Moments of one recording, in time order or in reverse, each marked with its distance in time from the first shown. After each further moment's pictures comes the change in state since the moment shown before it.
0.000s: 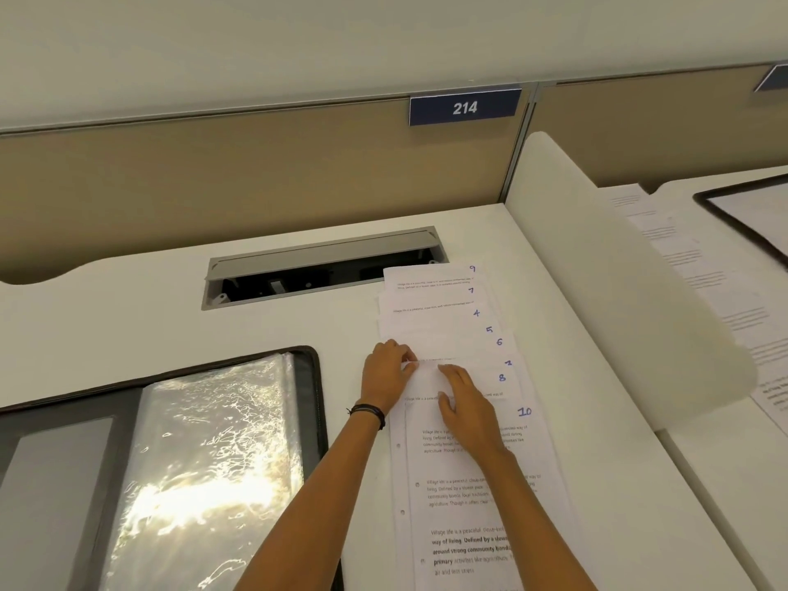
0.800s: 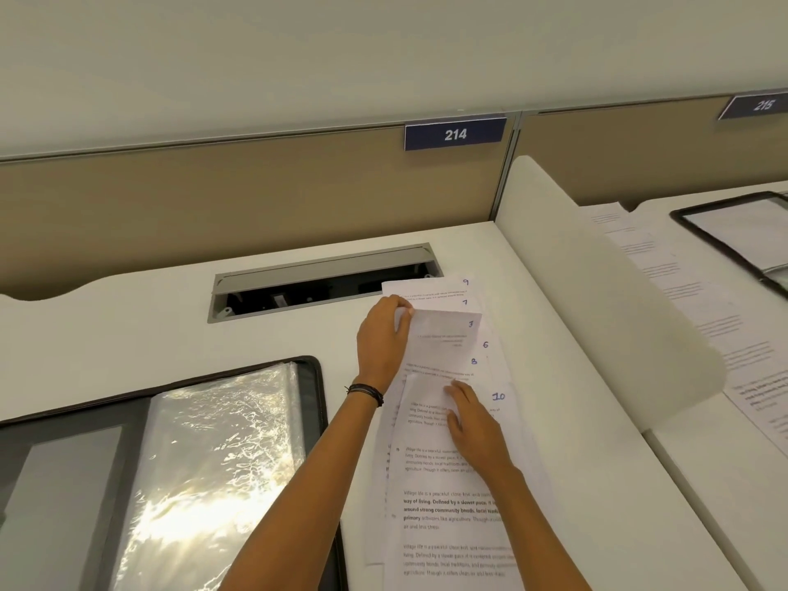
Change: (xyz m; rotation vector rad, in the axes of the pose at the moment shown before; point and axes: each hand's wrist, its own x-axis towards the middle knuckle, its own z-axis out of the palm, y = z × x) left_hand 0.002 0.058 -0.069 -0.263 0.359 0.125; right_hand -0.022 0.004 -0.009 -0.084 0.007 -0.032
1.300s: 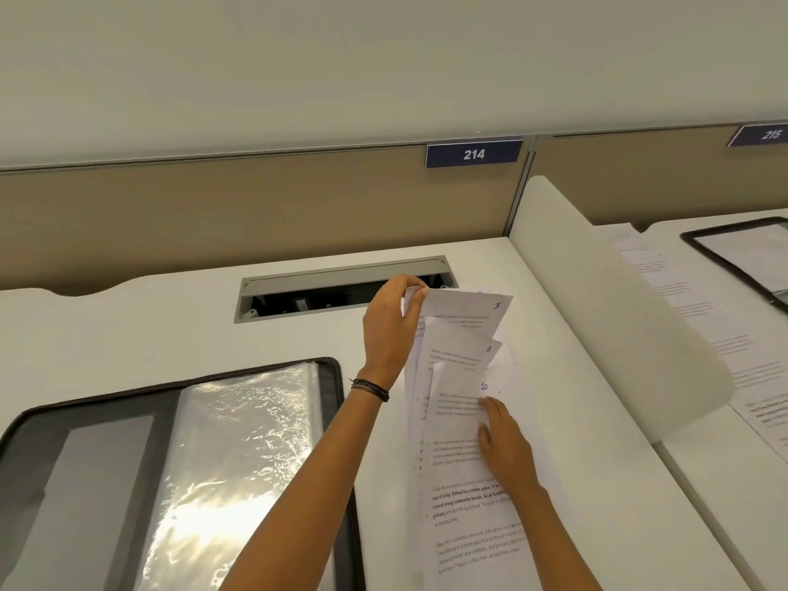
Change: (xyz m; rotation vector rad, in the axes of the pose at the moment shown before) left_hand 0.000 0.037 -0.049 -0.099 0.178 0.168; right_hand -0.022 0.008 -0.008 -0.006 0.071 0.088
